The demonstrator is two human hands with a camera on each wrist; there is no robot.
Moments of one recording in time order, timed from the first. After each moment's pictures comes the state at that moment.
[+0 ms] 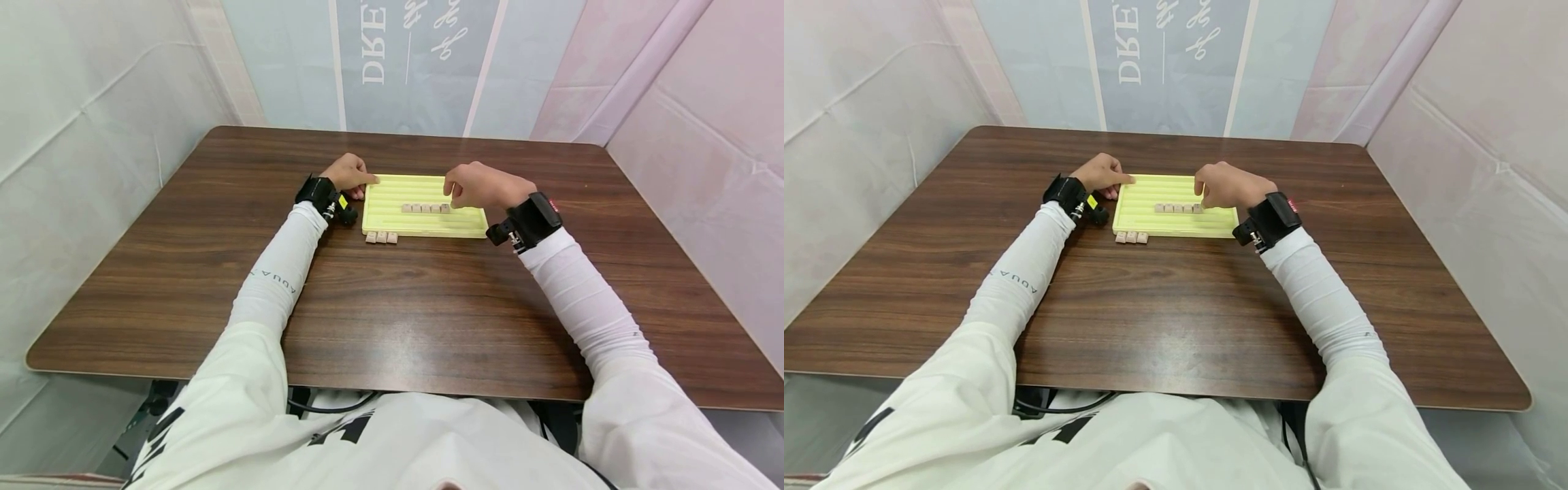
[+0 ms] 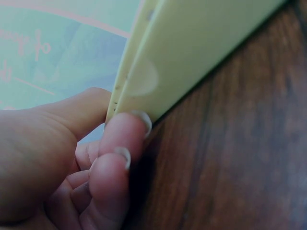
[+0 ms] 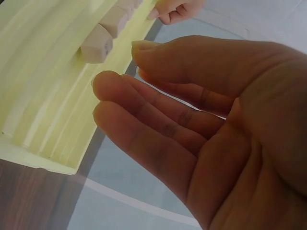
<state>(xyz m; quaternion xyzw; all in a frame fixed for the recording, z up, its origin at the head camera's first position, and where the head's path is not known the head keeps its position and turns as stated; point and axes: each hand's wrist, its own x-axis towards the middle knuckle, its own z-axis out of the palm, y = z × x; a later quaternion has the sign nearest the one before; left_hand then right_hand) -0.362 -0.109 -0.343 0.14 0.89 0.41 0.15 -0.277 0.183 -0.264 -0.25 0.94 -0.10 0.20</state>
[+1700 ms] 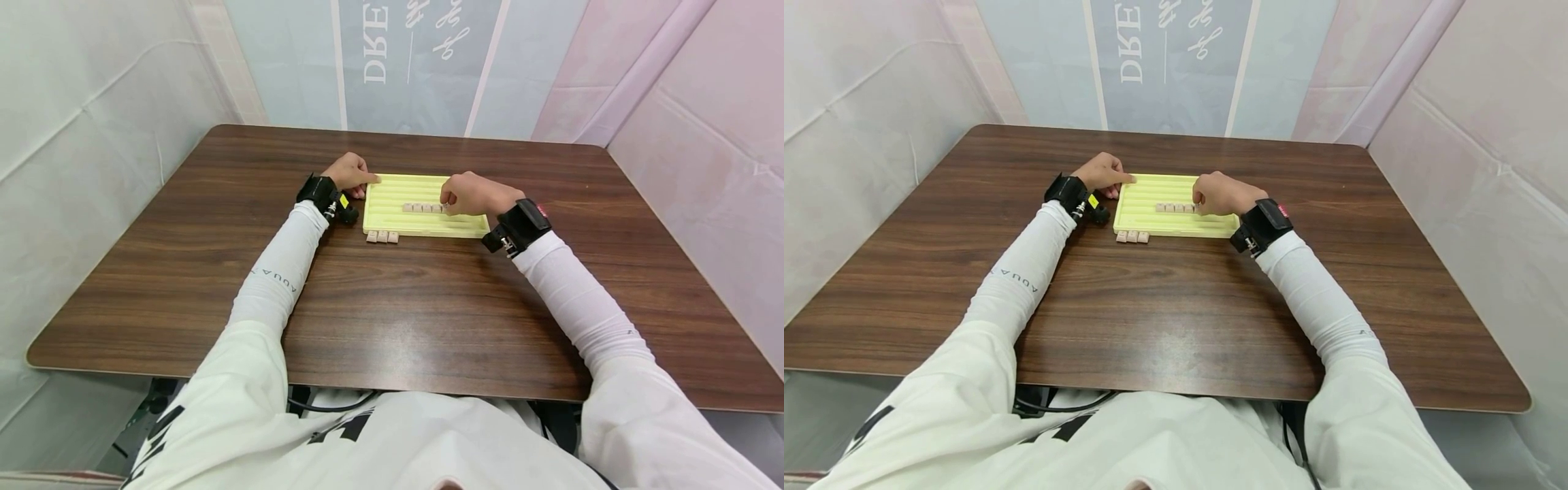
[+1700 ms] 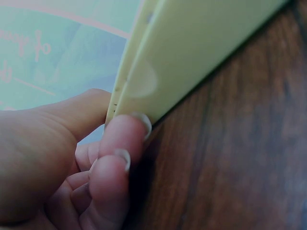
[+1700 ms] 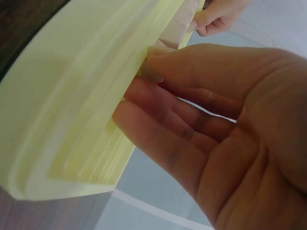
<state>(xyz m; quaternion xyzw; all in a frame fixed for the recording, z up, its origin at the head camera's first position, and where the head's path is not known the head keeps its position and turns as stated) -0.359 -0.109 -0.343 0.14 0.88 0.43 0.16 -0.285 0.179 -0.290 -0.27 0.94 -0.10 0.20</state>
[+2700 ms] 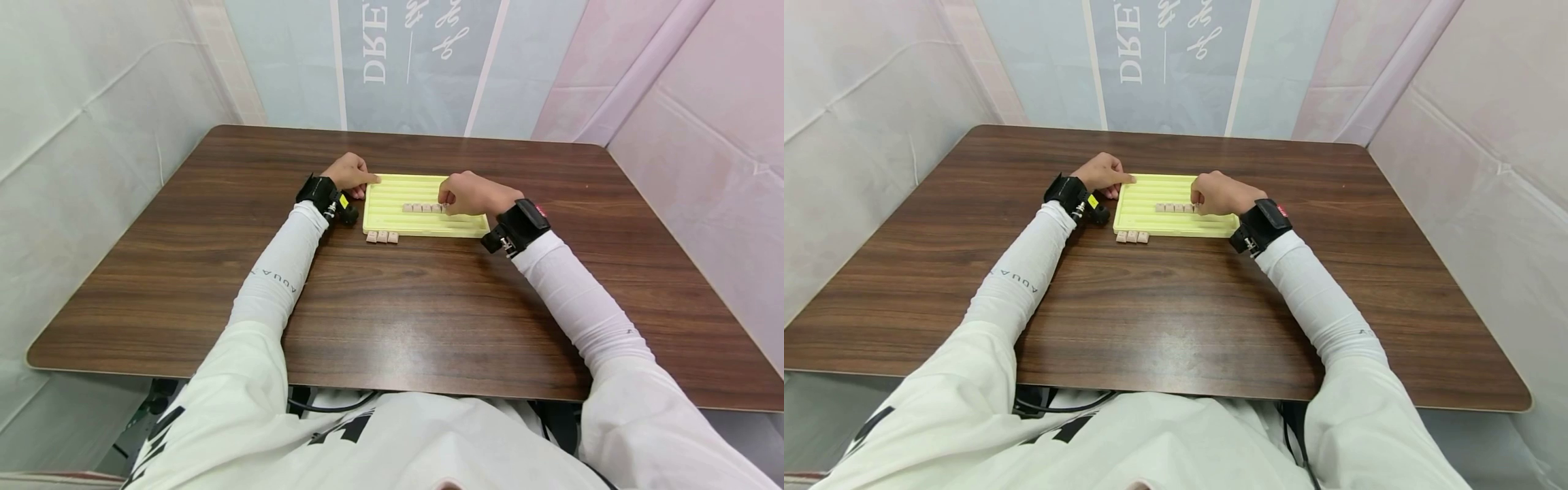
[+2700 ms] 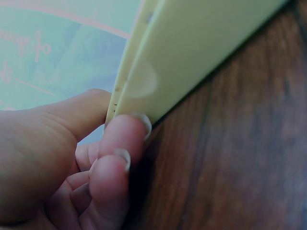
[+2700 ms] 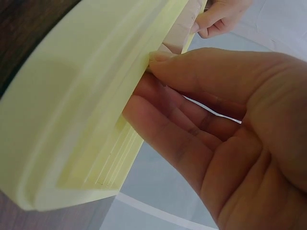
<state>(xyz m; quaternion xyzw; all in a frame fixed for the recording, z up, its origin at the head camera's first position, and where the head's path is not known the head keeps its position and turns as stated) -0.362 -0.110 -0.346 0.14 0.88 0.42 0.16 -0.285 0.178 -0.294 -0.27 0.94 -0.10 0.19</state>
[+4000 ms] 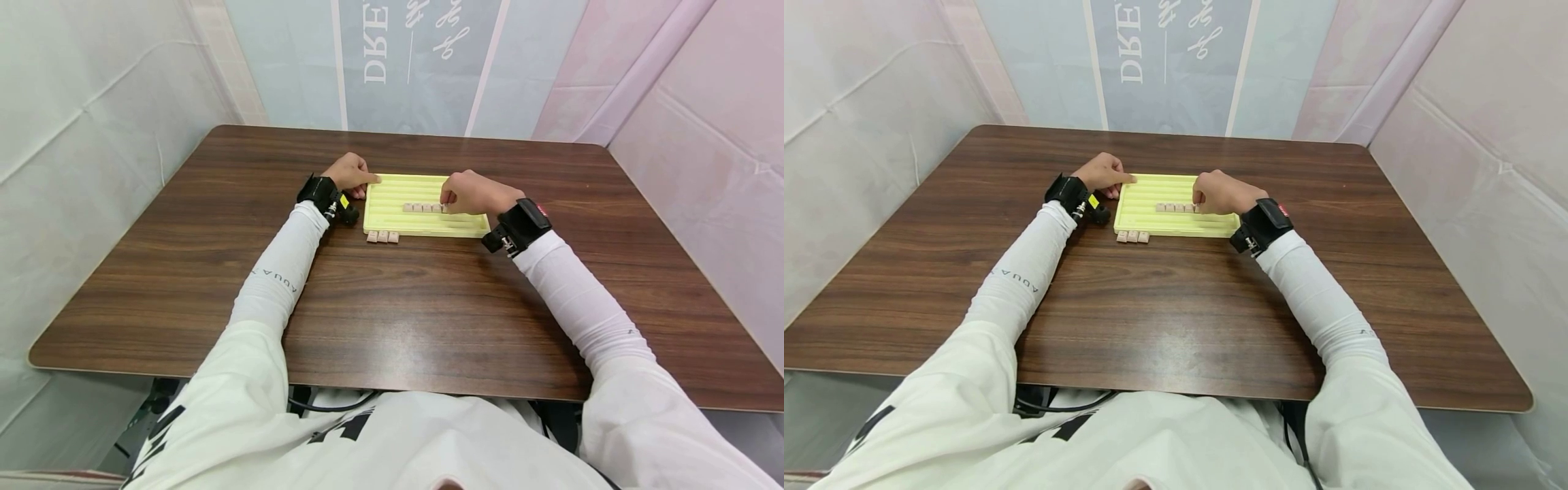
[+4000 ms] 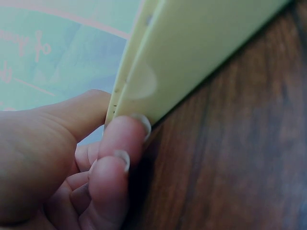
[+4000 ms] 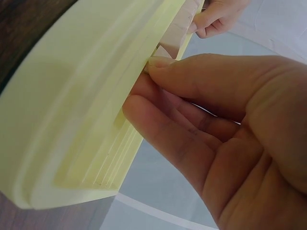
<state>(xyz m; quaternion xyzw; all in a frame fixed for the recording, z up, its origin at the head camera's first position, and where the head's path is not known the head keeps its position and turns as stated) -0.360 -0.110 -0.345 0.14 0.88 0.43 0.15 -0.286 0.180 -0.294 -0.28 0.94 -0.10 0.17</state>
